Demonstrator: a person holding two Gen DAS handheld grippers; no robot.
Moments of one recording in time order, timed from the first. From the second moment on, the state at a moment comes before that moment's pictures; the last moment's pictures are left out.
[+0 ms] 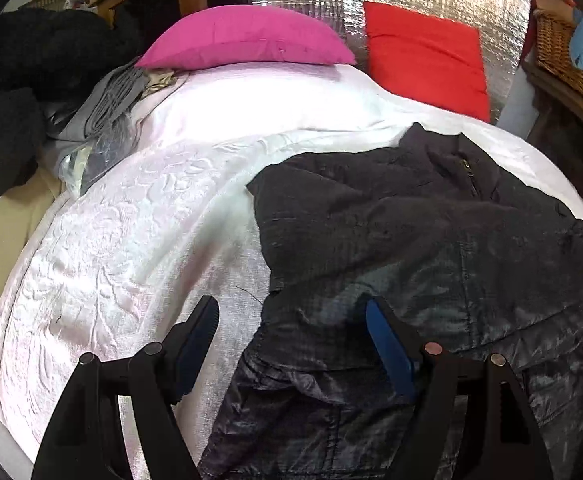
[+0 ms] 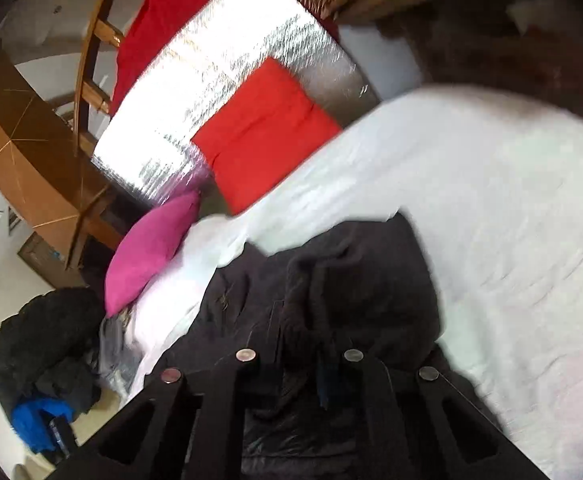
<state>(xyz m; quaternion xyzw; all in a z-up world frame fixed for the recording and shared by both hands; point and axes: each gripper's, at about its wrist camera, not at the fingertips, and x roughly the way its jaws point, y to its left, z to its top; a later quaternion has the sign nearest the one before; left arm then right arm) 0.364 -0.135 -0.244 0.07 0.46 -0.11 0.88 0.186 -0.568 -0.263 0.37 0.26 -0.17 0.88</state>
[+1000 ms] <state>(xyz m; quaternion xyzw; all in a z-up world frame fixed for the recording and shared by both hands) 0.364 -0.142 -0.247 0.05 0.47 -0.14 0.87 0.201 -0.550 -0.249 0.23 0.34 -0.23 0.89</state>
